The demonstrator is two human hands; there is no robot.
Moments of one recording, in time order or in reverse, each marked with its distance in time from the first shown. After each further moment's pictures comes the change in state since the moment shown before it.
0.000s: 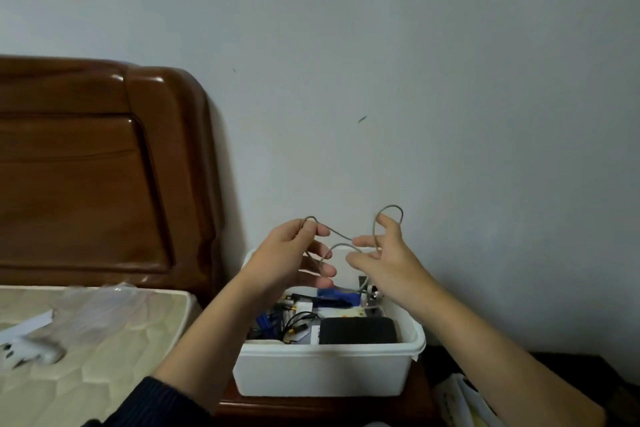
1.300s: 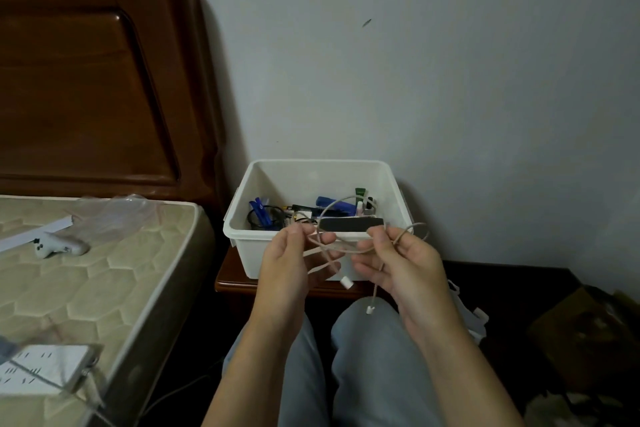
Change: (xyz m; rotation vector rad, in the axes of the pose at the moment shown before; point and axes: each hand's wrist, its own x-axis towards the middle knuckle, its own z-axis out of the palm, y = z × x) left_hand -0.142 -0.108 0.056 -0.377 0.380 -0.050; right_hand -0.153 0.067 0.051 0.764 0.248 0.156
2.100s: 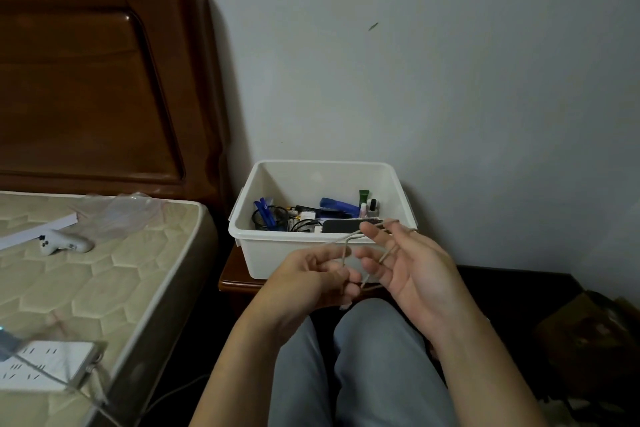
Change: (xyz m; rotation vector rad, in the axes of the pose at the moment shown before) left_hand -0.008 0.015 -0.015 0.321 -0.398 -0.235; right_hand -0.006 -0.031 0.013 0.267 -0.116 0.208
